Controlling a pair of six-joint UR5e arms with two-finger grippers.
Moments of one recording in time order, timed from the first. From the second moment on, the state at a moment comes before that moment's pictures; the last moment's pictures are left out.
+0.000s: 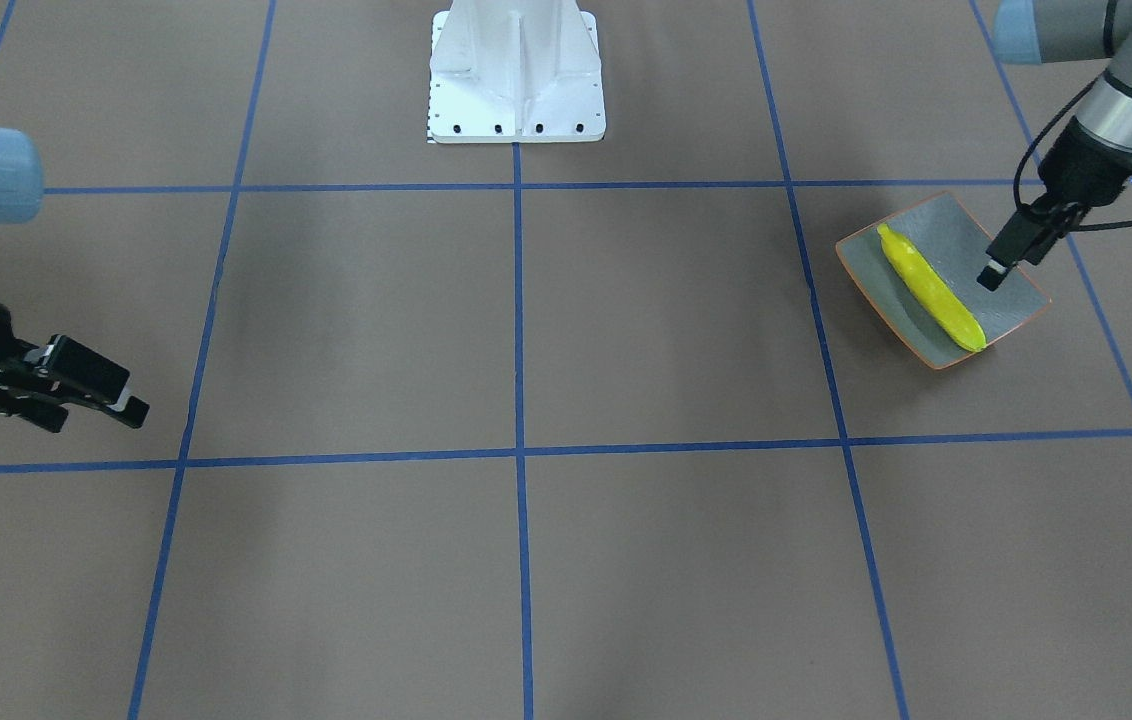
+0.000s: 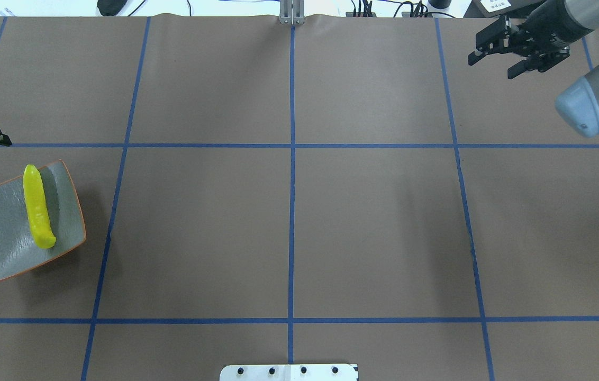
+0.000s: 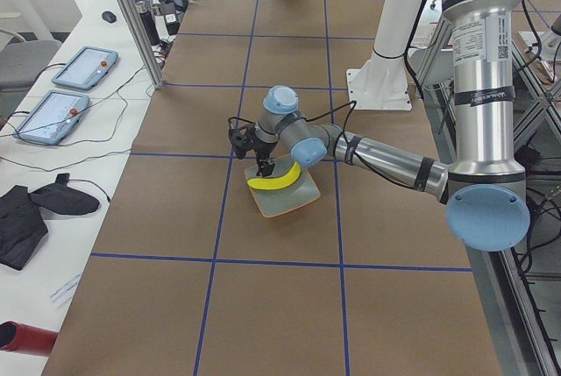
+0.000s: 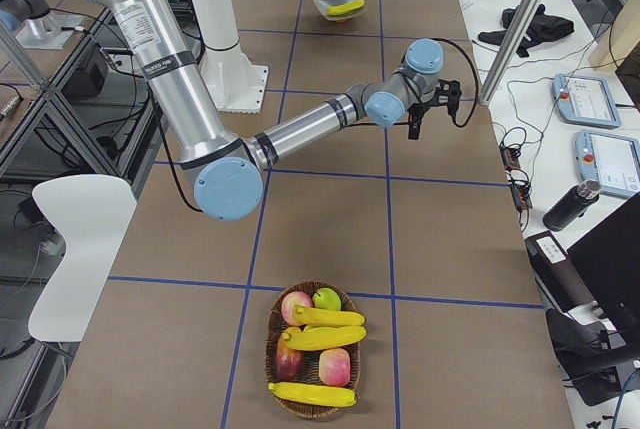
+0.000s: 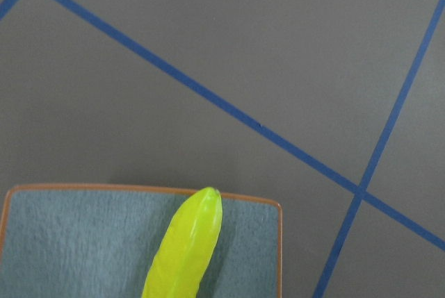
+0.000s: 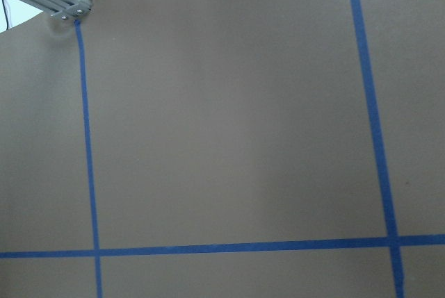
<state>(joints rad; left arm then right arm) -1.10 -1.48 -1.91 -2.11 -2.08 -1.28 1.19 -1.16 1.60 -1.28 2.39 0.86</state>
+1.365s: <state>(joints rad) -1.18 -1.67 -1.78 -1.99 -2.08 -1.09 1.55 -1.43 1.54 -1.76 2.23 -0.17</state>
